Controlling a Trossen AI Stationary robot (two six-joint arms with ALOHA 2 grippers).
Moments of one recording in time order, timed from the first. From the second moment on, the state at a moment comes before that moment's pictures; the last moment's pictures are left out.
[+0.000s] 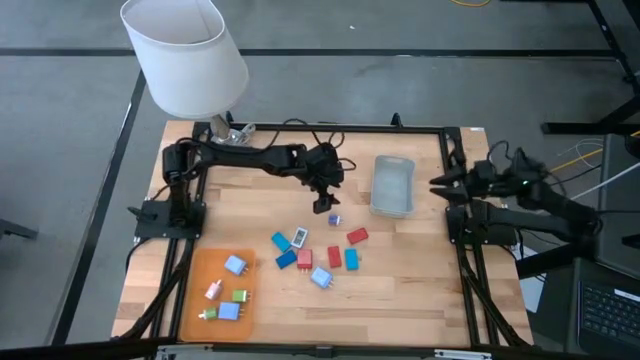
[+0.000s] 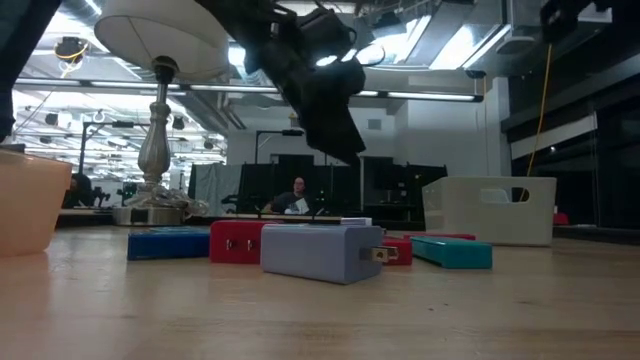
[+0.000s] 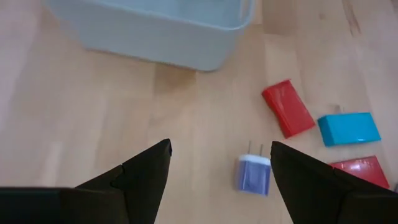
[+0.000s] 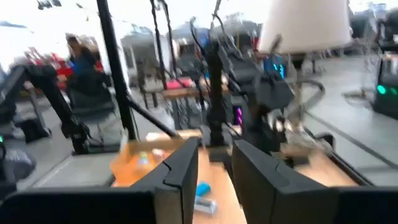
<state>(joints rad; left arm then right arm) 0.24 1.88 1.38 -0.36 0.25 0.09 -0.19 0.18 0.54 -0.27 -0.28 0.14</state>
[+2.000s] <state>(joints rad) 0.10 2.11 1.39 -0.34 0.24 0.00 -0.19 0.15 0.10 0.42 -0.33 0.31</state>
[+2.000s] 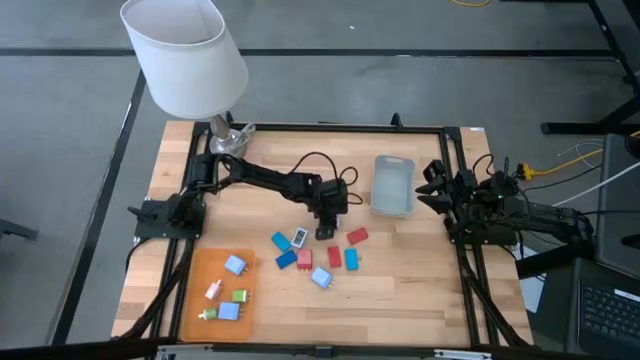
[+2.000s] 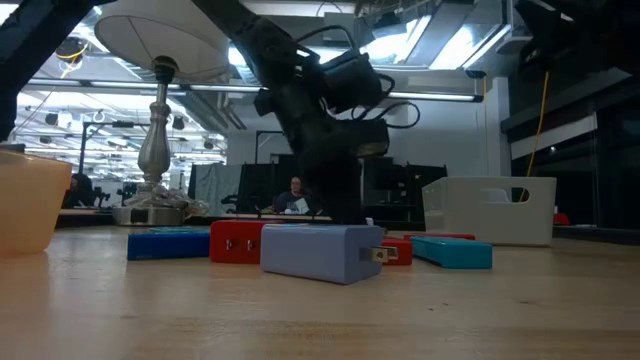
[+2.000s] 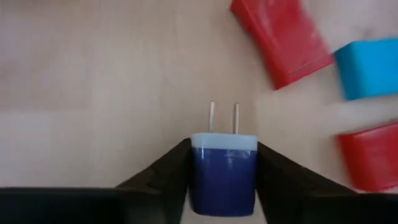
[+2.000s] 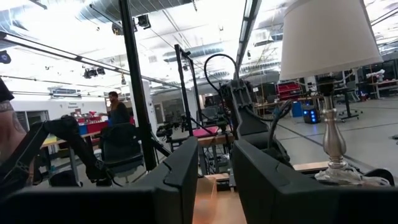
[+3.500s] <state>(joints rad) 0.00 1.09 1.32 -1.12 -0.23 -0.43 -0.19 0.18 0.02 0.04 -0.17 0.04</state>
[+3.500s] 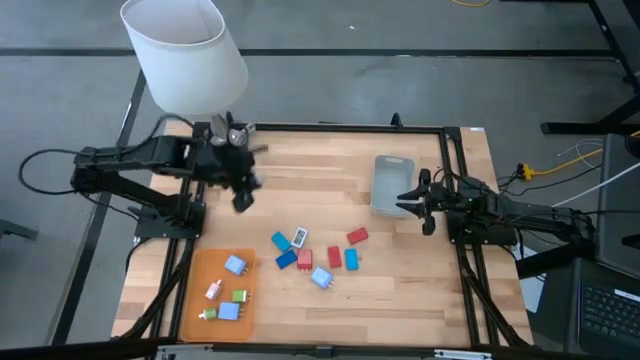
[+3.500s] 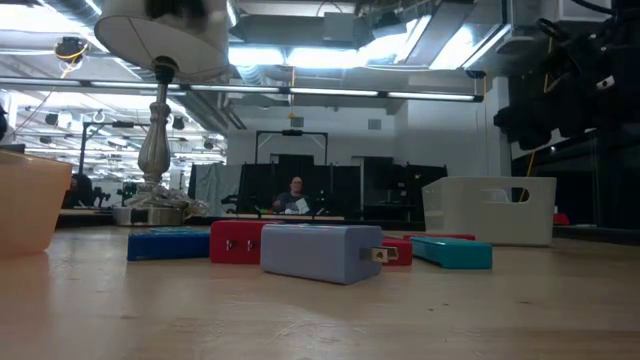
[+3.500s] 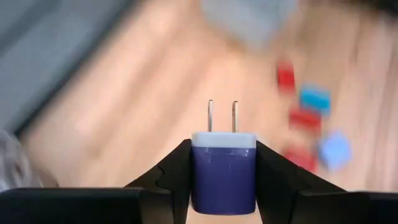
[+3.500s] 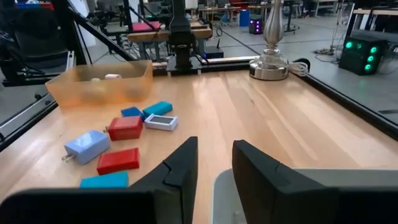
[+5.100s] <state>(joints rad) -0.85 0.96 0.53 -0.65 0.00 -1.40 -0.19 0.18 0.02 0.04 -0.17 0.04</state>
